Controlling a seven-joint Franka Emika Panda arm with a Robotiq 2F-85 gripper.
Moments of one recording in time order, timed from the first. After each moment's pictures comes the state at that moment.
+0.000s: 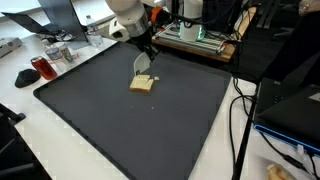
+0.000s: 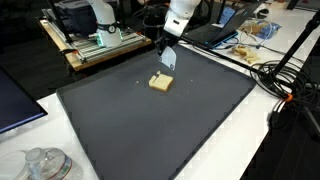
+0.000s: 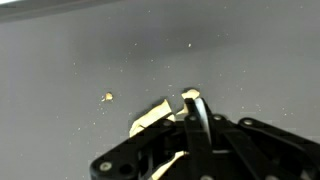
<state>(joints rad) 0.05 0.33 0.04 -1.99 -0.06 1.94 0.28</state>
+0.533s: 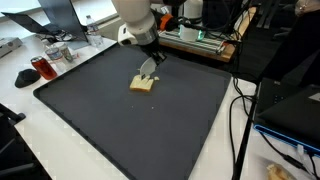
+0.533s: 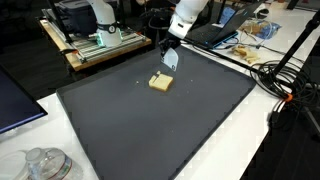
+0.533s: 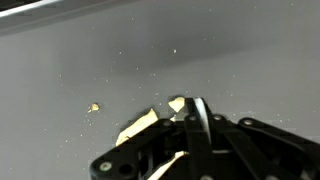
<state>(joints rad) 0.10 0.37 0.04 -1.99 -0.07 1.94 0.37</state>
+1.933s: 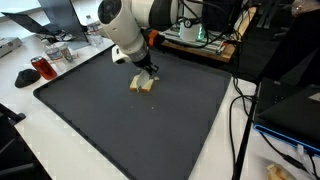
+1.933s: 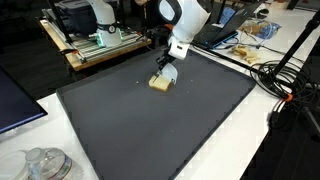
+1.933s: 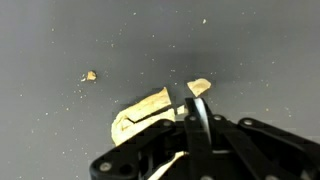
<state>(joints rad) 0.08 0.53 0.00 -1.90 -0.08 2.00 0.16</state>
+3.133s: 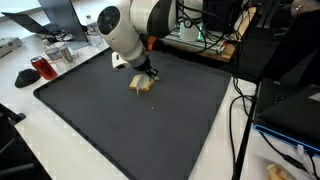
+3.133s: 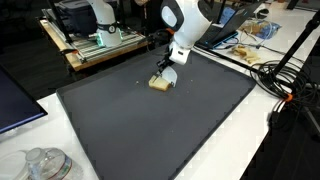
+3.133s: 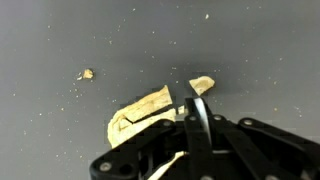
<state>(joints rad) 0.08 0.59 -0.01 -1.85 -0.08 1.97 0.16</state>
